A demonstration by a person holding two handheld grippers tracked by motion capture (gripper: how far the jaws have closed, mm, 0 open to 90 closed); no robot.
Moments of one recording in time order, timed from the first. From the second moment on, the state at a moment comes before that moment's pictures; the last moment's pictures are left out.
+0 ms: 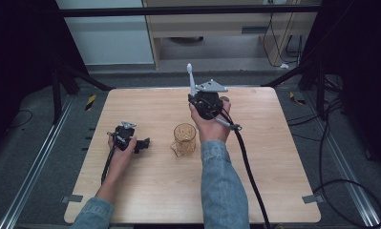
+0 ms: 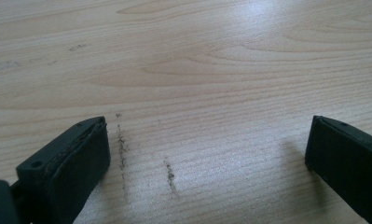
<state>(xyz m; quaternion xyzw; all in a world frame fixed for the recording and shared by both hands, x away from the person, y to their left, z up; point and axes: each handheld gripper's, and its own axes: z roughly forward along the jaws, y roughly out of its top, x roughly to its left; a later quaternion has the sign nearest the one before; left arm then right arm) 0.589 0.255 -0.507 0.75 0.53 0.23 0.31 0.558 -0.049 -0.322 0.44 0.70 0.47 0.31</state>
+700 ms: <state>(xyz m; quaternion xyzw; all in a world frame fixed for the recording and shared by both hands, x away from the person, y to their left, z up) 0.589 0.255 -0.507 0.75 0.53 0.23 0.31 0.555 -0.035 -0.323 0.43 0.70 0.48 0.30</state>
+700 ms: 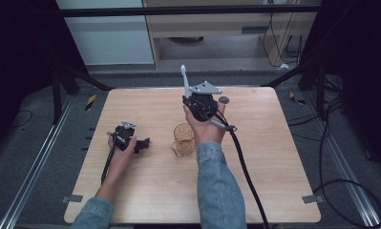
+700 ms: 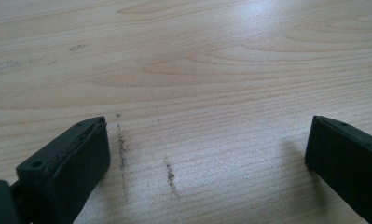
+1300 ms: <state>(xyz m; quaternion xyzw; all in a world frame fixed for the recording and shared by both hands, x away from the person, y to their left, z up) 0.589 0.255 -0.507 0.75 0.53 0.23 0.31 0.553 -0.017 -0.341 0.42 0.72 0.47 0.28</state>
